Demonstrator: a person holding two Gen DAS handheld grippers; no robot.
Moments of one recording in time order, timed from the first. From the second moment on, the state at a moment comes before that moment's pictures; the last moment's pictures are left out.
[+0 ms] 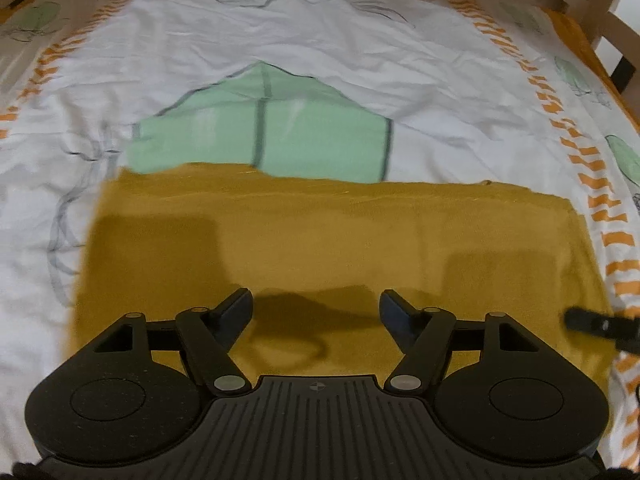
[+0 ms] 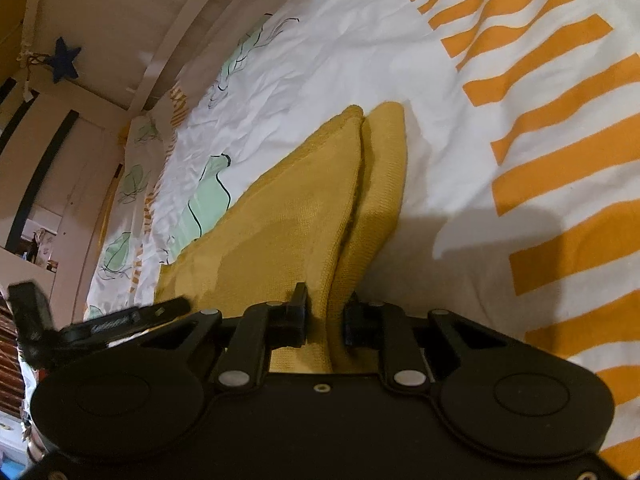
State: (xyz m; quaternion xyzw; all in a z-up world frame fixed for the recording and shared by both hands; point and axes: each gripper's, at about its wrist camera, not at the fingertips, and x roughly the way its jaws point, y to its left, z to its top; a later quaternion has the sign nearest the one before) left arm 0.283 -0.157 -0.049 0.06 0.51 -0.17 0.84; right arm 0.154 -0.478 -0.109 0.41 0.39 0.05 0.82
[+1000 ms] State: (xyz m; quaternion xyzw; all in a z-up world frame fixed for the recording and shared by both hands) left arm 0.301 -0.020 -0.033 0.02 0.50 -0.16 0.85; right arm 0.153 -0.445 -0.090 0.36 0.39 -0.04 0.85
